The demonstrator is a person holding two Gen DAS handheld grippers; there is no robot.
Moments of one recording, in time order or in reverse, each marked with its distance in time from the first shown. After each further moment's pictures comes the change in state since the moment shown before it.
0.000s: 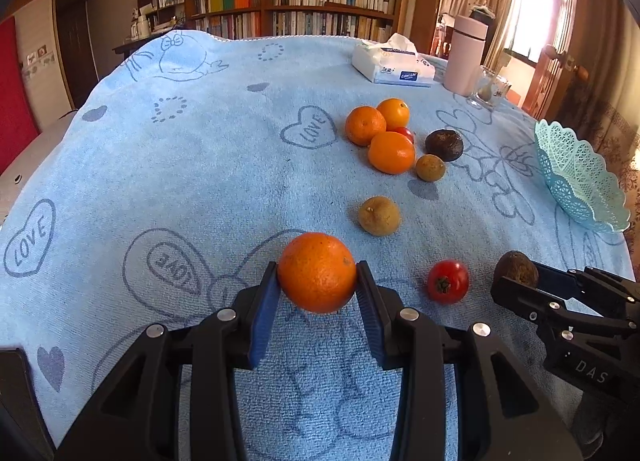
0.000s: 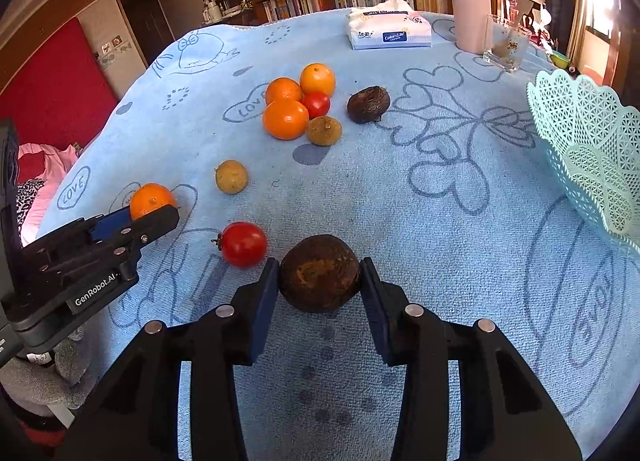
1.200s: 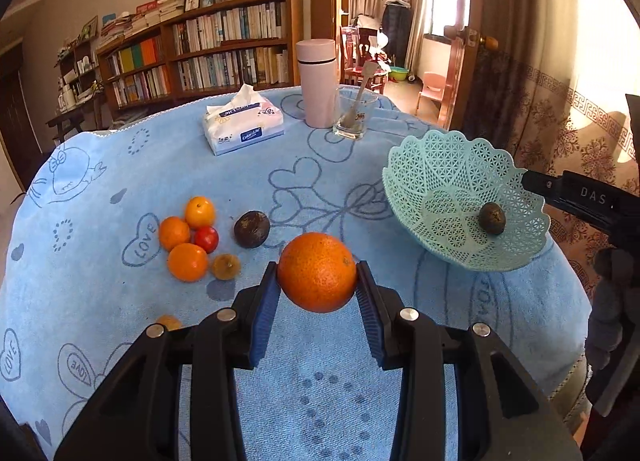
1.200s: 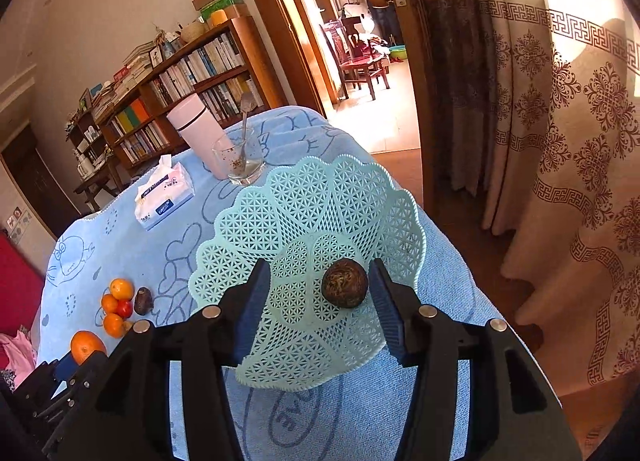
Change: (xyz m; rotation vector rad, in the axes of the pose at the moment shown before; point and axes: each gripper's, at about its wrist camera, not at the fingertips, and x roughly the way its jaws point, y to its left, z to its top) left arm -0.022 -0.171 0.062 0.255 -0.074 -0.179; right arm -0.129 -0.211 0.022 0.501 -0.313 -0.307
